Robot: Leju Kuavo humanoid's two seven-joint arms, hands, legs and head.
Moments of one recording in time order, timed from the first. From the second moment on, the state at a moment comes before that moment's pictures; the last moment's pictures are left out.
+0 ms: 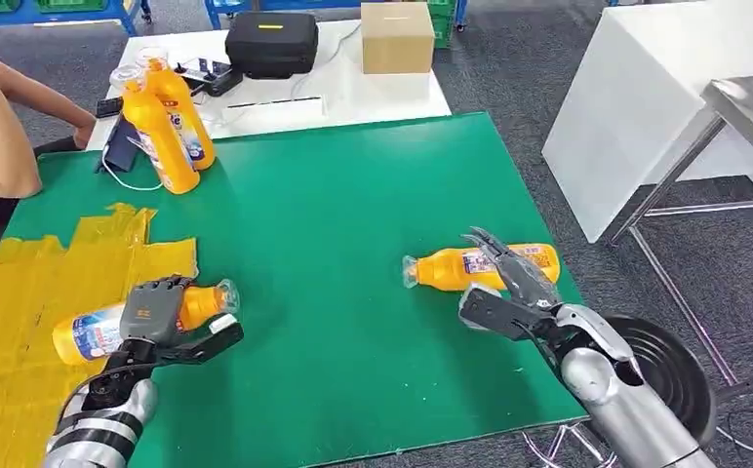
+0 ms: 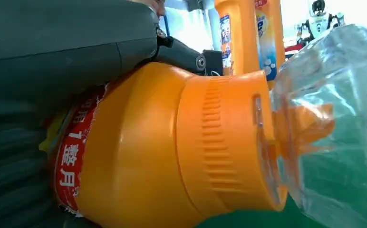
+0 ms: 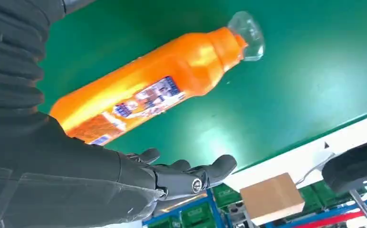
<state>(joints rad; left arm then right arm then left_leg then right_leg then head) -0.31 0.09 -0.02 -0.84 -1.57 0.51 -0.07 -0.24 -0.39 0.44 -1.51 0.40 0.17 -0.03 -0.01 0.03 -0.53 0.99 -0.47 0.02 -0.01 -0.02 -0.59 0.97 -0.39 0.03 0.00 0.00</state>
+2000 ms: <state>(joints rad) -0.53 0.28 -0.19 -0.61 -1.24 0.16 -0.29 -0.65 -0.34 0.50 -0.81 0.51 0.29 -0.05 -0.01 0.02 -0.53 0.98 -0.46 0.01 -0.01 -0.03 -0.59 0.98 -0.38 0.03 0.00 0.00</state>
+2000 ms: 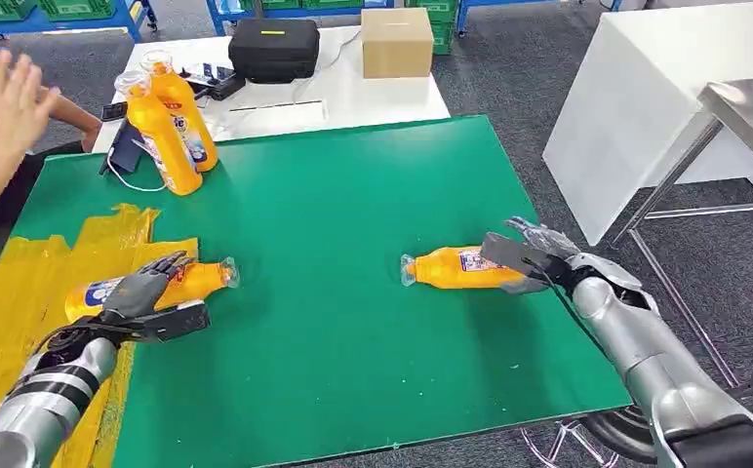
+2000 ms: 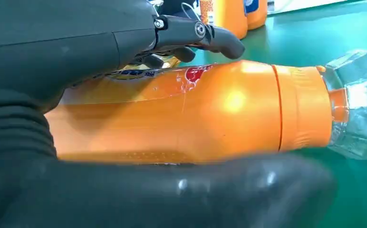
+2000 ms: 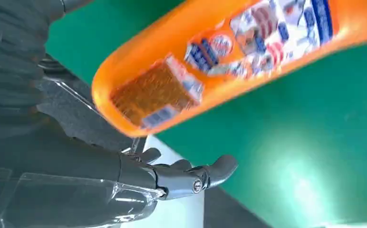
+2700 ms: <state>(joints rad) -0.65 0.25 -0.28 -0.49 -1.21 0.13 -0.31 -0.79 -0.35 0.83 -0.55 0.66 0.58 -0.16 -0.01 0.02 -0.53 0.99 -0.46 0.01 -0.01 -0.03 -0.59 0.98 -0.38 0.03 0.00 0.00</state>
